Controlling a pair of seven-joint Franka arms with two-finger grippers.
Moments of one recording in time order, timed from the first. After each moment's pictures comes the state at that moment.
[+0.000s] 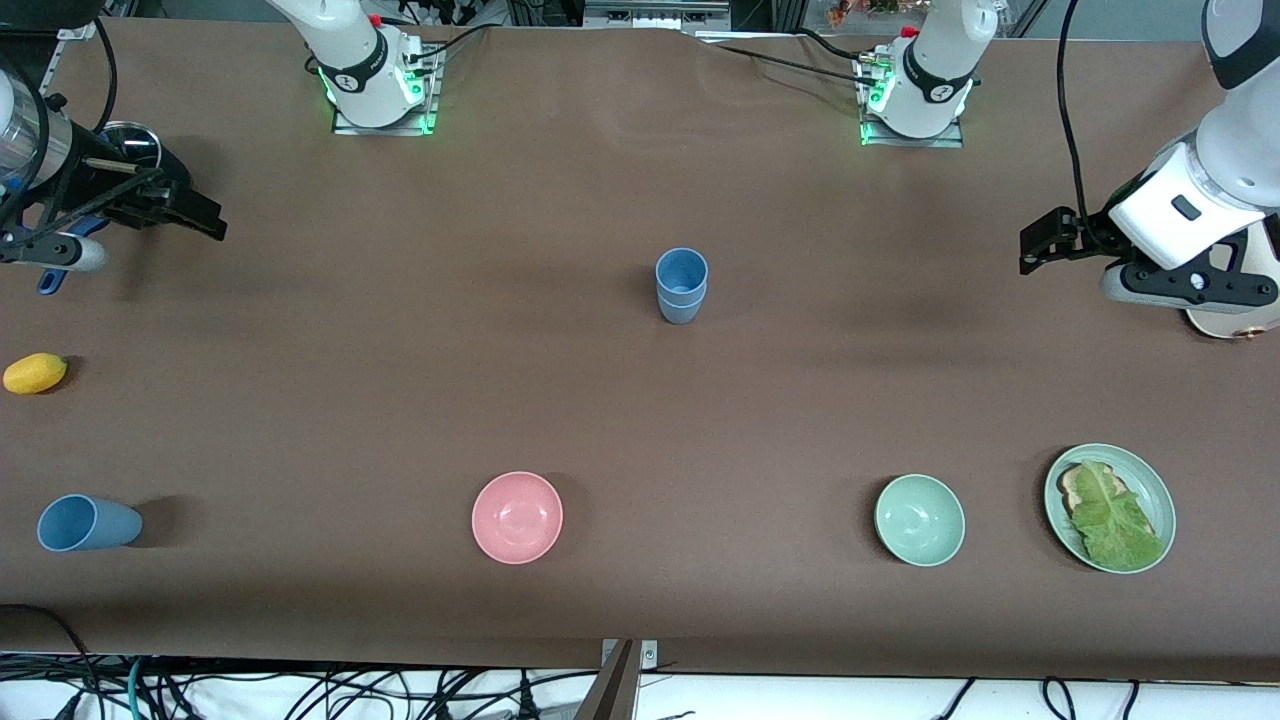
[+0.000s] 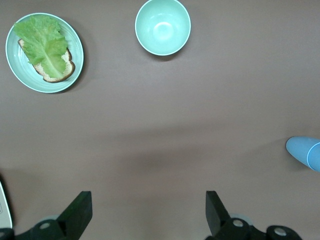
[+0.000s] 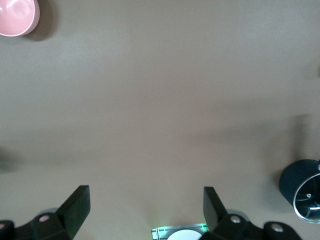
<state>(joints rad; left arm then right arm) 0.00 0.06 -0.10 -1.59 -0.01 1.59 0.00 0.07 0.01 -0.01 -1.63 0.02 1.51 0.19</state>
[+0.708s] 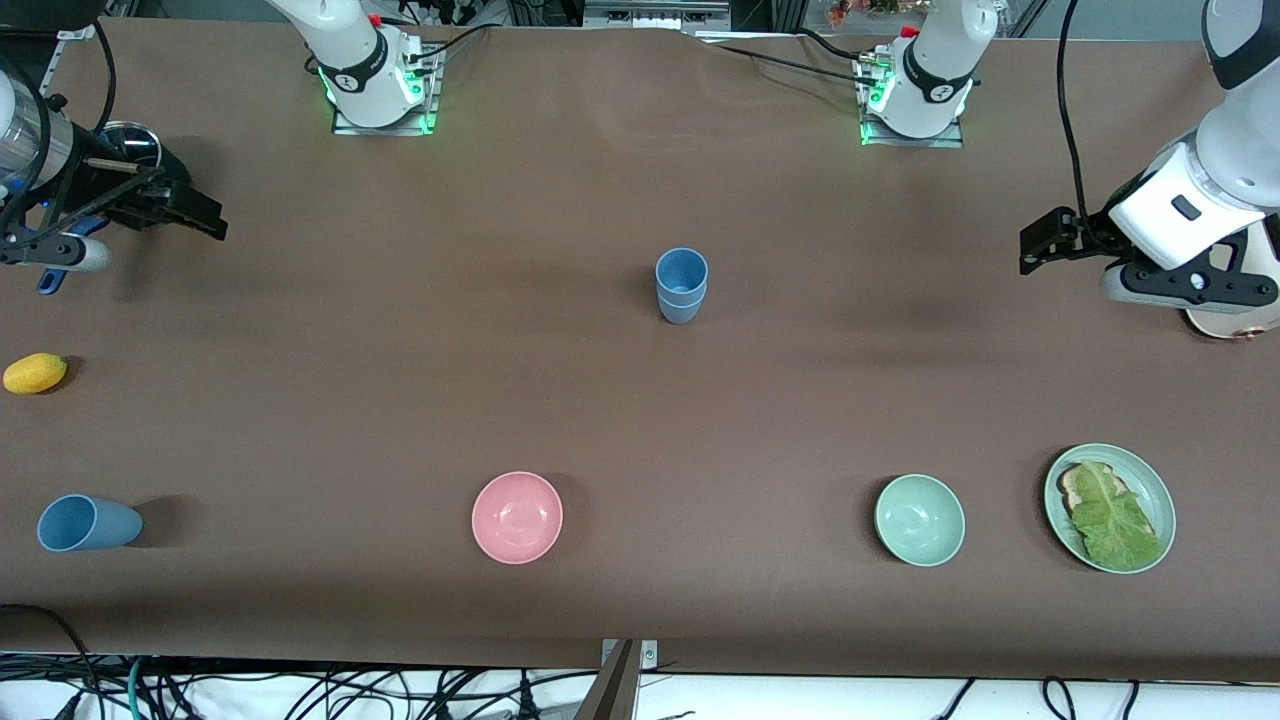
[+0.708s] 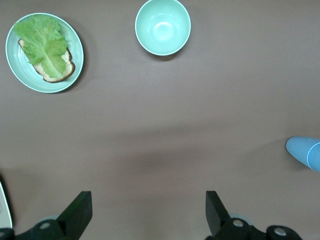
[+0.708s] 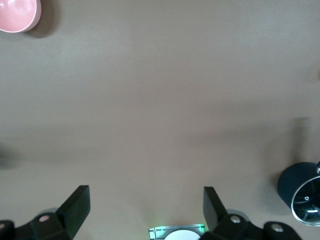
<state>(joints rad) 0.00 0.06 -0.10 -1.59 -0.01 1.59 0.00 0.07 0.01 -0.01 -1.63 0.01 1.50 0.16</state>
